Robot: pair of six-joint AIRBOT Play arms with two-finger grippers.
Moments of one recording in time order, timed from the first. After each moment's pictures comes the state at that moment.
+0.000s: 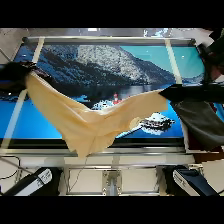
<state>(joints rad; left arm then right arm) 0.34 -1.14 1.39 0.92 -1.24 -1.21 -0.05 -0.92 1.16 -0.94 1.33 1.28</state>
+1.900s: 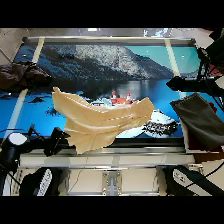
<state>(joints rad) 0.28 -0.61 0.28 0.99 -1.22 -2.03 -0.19 -1.11 1.18 -1.02 1.06 1.22</state>
